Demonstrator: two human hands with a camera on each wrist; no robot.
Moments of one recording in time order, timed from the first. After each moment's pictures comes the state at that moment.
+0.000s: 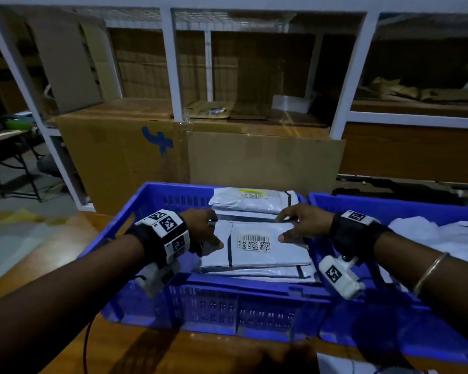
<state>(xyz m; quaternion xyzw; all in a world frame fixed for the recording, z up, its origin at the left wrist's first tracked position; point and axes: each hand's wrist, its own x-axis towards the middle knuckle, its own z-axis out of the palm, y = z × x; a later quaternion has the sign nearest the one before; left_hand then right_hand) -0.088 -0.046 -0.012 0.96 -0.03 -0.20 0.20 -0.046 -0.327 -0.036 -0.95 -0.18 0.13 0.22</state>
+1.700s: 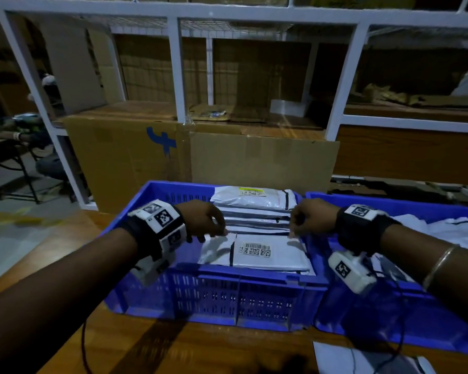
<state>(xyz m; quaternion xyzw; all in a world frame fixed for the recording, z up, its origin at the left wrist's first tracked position) -0.114 -0.038 0.006 0.95 -0.13 -0.20 0.20 -0.076 -0.331 -0.011 -0.97 -0.20 0.10 0.07</state>
